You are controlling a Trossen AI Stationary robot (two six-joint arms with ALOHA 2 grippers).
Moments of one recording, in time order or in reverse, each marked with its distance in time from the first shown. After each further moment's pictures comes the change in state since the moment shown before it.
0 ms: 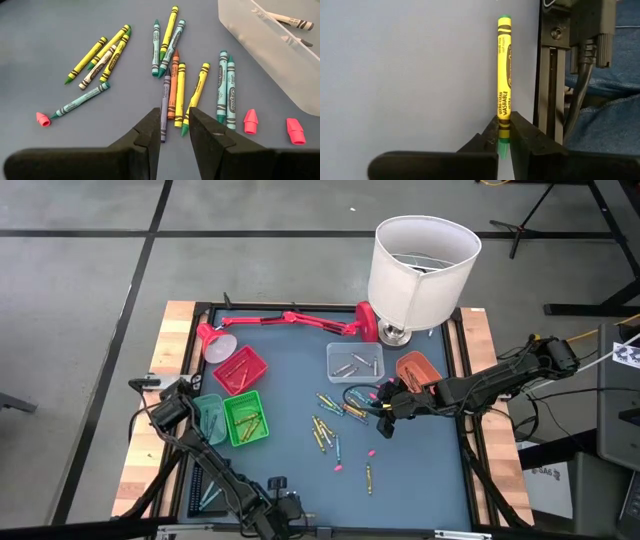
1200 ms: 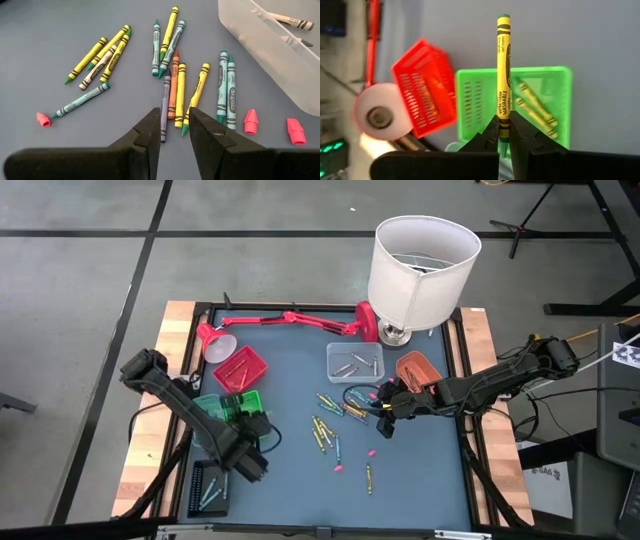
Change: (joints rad) left arm 0.155 -0.446 -0.003 -1.090 -0.202 -0.110; right arm 0.000 0.000 0.000 0.001 0.000 0.001
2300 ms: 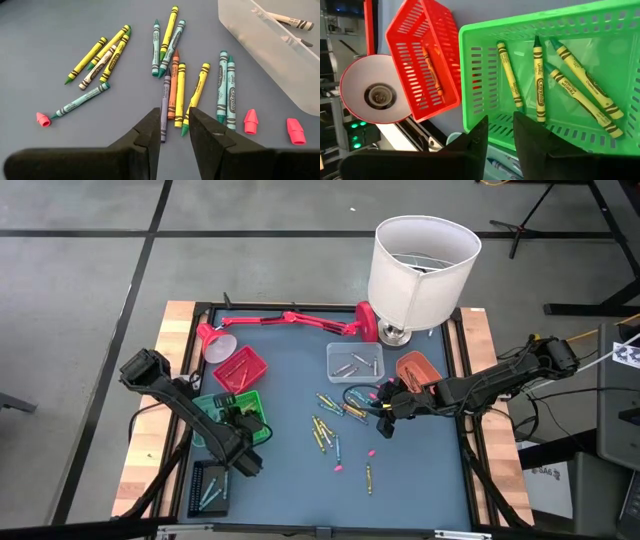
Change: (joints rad) left arm -0.010 -0.004 -0.324 0.106 0.018 -0.076; right arm 0.000 0.000 0.000 0.000 0.000 0.000
